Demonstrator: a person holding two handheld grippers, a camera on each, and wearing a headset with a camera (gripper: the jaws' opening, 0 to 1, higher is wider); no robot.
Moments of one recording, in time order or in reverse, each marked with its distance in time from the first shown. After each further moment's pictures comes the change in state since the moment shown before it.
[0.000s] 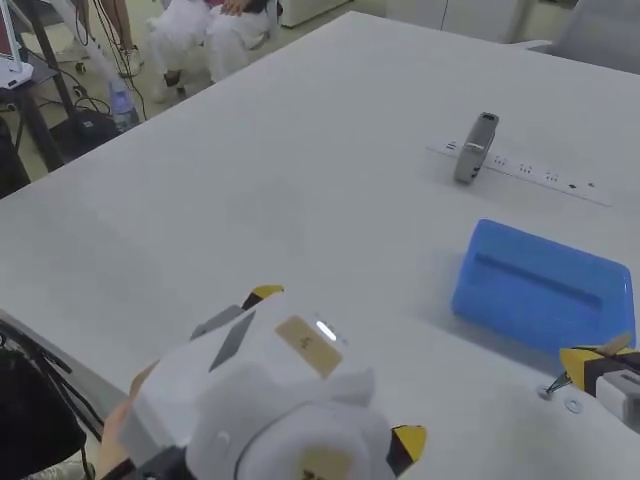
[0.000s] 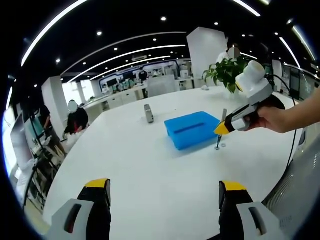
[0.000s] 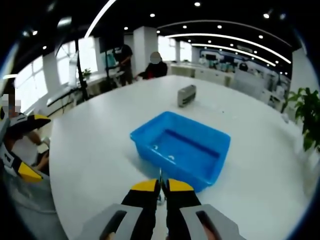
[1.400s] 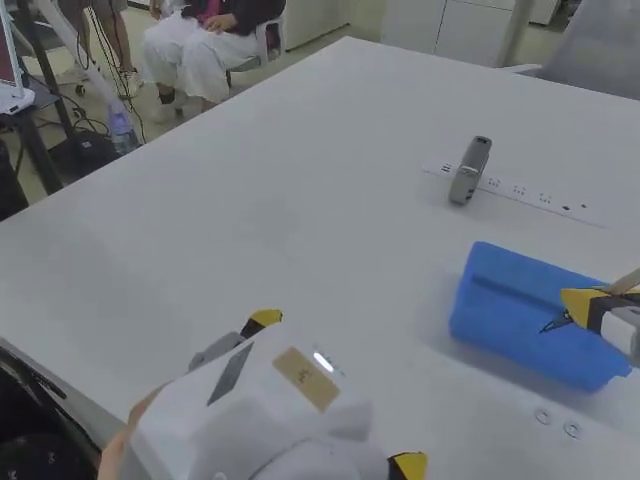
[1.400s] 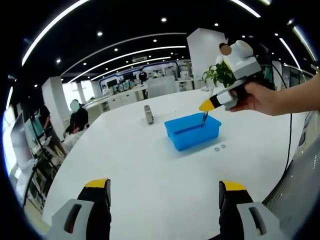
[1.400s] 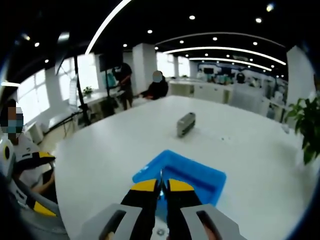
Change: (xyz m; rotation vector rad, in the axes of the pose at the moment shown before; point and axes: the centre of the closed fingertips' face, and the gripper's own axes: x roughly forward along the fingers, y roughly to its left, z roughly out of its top) left arm 0.000 -0.001 0.001 -0.002 -0.008 -0.001; right arm -0.015 -0.004 0.073 0.033 -0.154 0.020
